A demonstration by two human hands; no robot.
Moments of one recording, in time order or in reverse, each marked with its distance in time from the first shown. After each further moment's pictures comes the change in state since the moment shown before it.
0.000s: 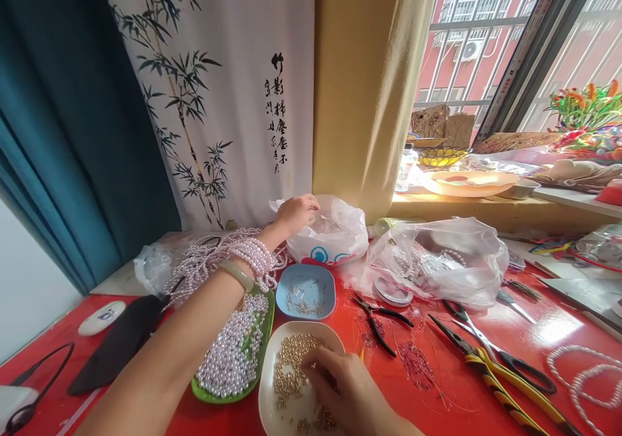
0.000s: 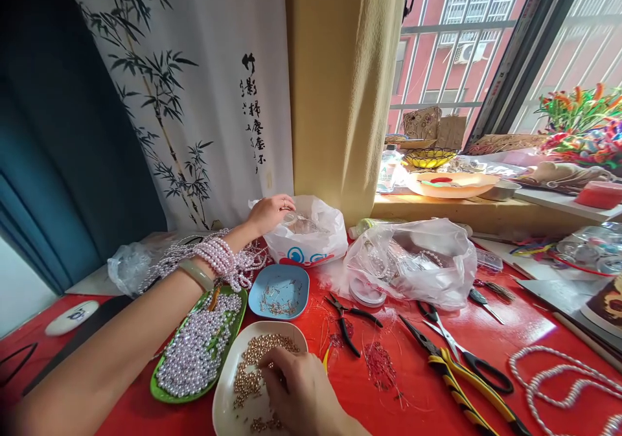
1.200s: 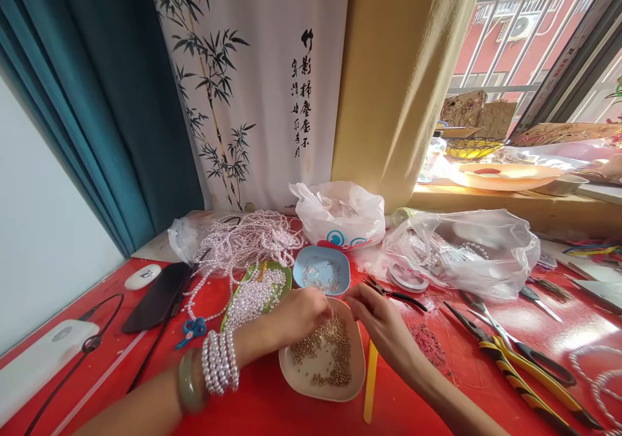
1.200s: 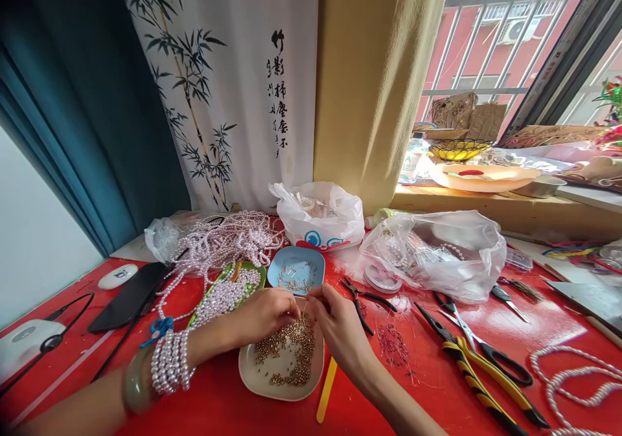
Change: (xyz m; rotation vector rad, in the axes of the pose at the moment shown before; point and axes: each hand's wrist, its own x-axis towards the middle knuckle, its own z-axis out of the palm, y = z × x) left_hand -0.189 0.053 0.015 -0.160 -0.539 0.076; right_hand 0.015 0.001 -0.033 0.230 0.204 0.099
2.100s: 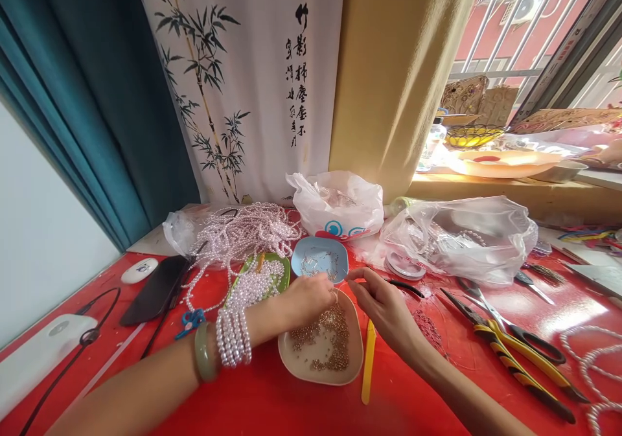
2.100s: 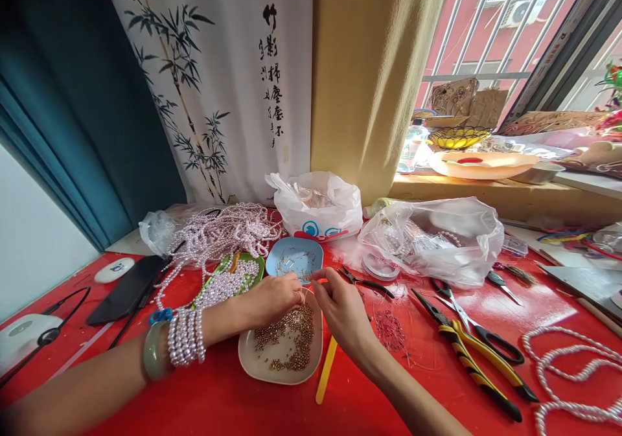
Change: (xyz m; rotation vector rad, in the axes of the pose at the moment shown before) left_hand 0.015 0.007 -0.002 0.359 -0.059 0.197; right_hand -0.002 -0.002 -0.004 -0.075 0.058 0.053
